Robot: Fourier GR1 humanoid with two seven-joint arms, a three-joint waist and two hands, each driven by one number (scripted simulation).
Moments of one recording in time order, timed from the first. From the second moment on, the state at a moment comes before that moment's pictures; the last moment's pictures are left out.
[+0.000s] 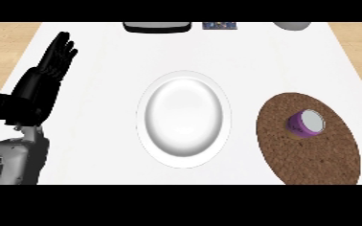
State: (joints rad) left arm -0.27 0.27 0.08 -1.63 0.04 -0.06 0.14; right arm 0.48 -0.12 0.97 -2.34 1.79 -0.16 1.00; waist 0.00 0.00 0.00
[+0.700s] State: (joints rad) left arm -0.31 0.27 0.07 -1.60 0.04 -0.08 0.11; right arm 0.21 -0.17 0.88 -2.26 1.48 -0.15 1.07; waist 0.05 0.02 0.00
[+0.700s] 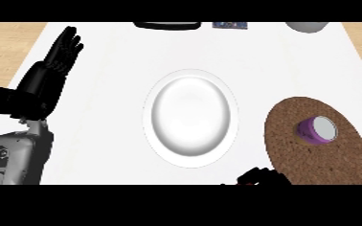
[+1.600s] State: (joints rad) left arm -0.35 0.26 0.06 -1.57 0.04 -0.09 0.12; right arm -0.39 -0.01 0.49 -1.45 1.09 -0.38 1.05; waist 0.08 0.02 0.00
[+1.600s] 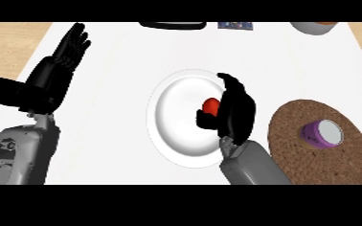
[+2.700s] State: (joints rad) left arm -0.29 0.27 0.10 -1.59 0.04 -0.08 0.12; right arm -0.41 -0.01 0.49 -1.42 0.95 -1.02 0.97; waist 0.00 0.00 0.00
